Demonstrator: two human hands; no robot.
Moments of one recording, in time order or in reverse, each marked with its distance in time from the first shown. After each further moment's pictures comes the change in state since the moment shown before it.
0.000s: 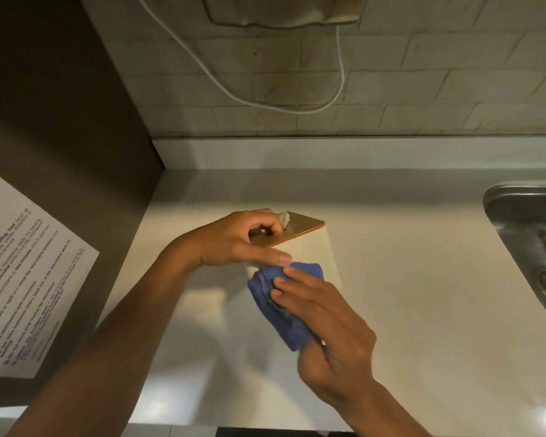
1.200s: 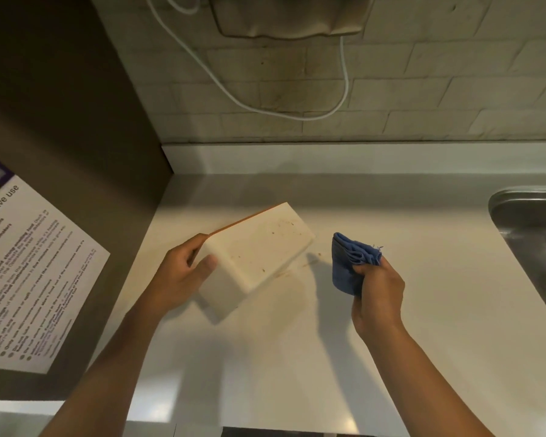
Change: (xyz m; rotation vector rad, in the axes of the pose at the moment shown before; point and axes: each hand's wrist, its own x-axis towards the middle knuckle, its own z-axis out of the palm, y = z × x) left_hand -0.085 -0.093 0.022 -0.117 0.632 -0.199; right_hand 0.024 0.089 -0.019 0.541 0.423 1.214
